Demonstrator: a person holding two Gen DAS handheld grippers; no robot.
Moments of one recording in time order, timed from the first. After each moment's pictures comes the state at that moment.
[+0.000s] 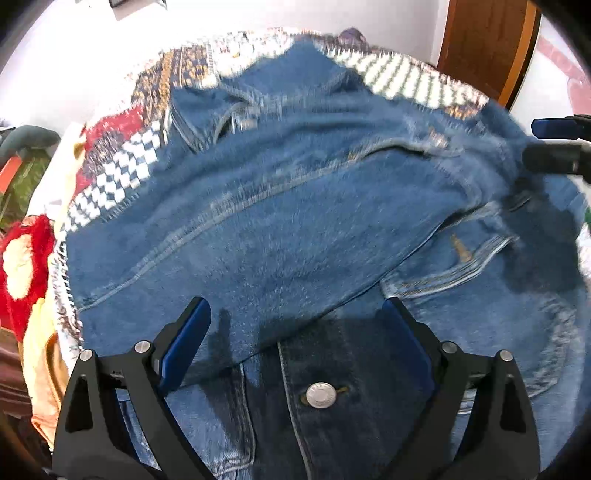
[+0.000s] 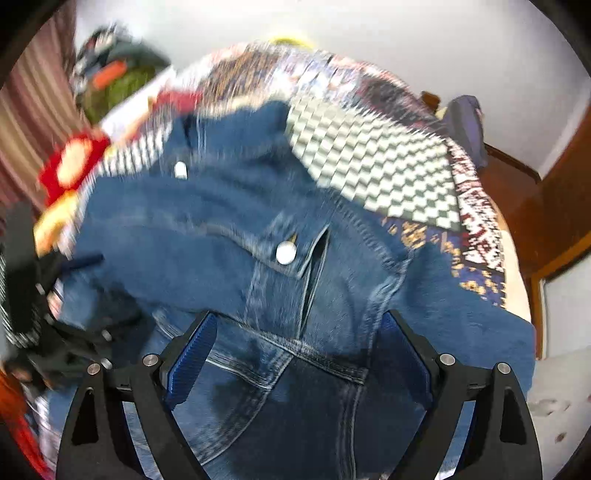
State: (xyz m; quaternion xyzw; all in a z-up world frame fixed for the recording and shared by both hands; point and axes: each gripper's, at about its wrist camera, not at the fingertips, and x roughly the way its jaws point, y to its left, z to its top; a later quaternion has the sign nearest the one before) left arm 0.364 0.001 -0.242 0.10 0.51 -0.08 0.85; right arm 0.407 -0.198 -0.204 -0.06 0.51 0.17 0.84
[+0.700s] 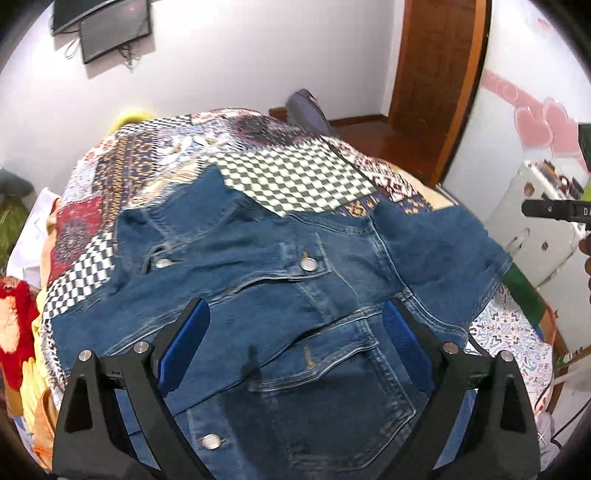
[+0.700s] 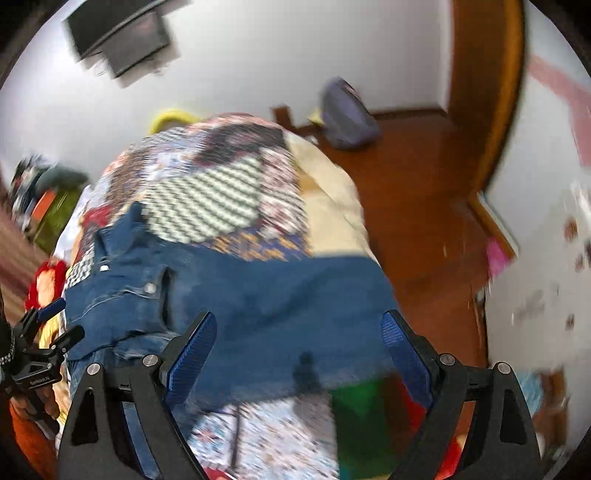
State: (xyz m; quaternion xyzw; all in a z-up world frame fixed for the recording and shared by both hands) left arm 0.367 -0.094 -0.164 0.08 0.43 -0.17 0.88; right arm 0.357 -0.424 -0.163 0.12 0.48 0.01 0.87
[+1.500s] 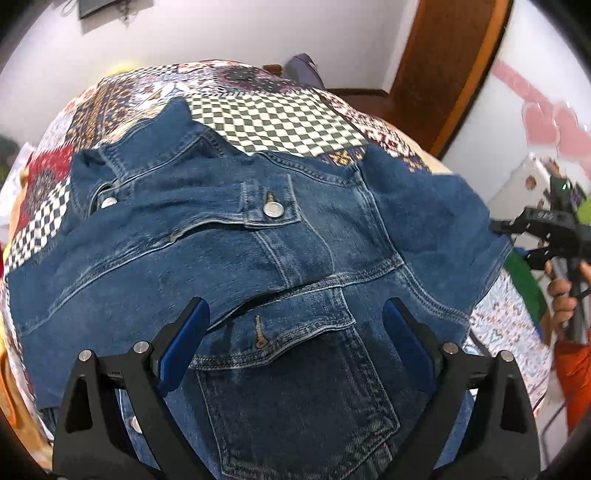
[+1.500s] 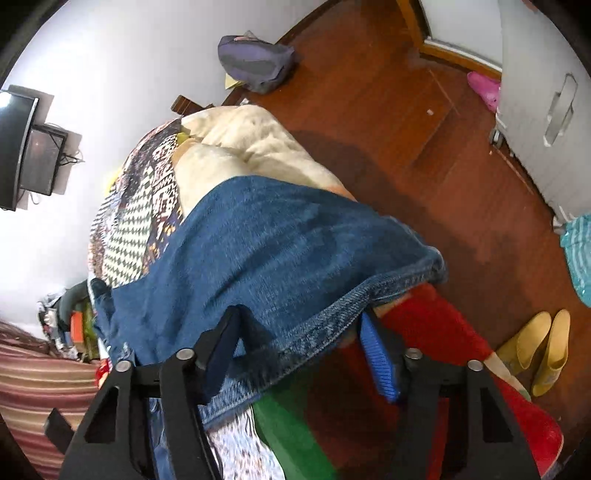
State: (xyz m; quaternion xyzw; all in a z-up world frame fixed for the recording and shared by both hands) left arm 0.367 -0.110 -0.212 0.03 0.49 -0.17 0.86; right arm 0.359 -0.517 -0.307 0.39 0.52 -0.05 0.76
